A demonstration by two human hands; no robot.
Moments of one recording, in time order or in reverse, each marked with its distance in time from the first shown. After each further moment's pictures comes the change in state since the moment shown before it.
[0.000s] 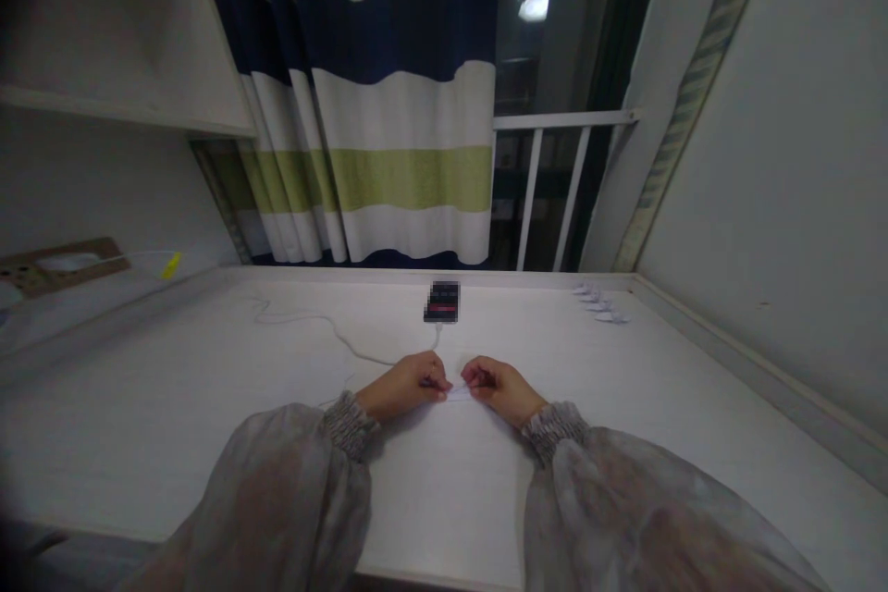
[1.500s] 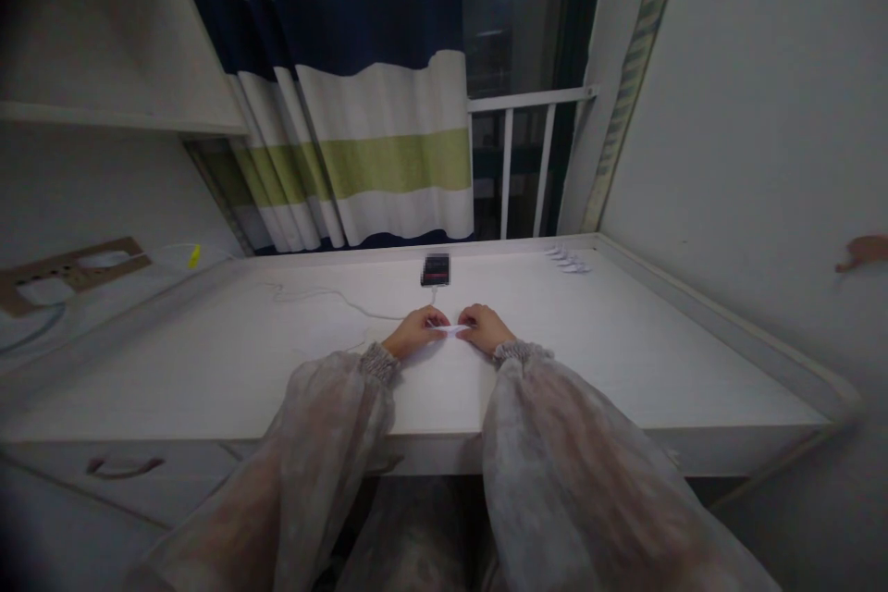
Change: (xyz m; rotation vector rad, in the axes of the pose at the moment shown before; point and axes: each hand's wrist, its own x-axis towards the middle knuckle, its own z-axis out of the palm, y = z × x) left_hand -0.011 0.004 0.014 -0.240 0.171 -0.117; right_hand -0.012 -0.012 0.017 -0.354 0.258 -0.010
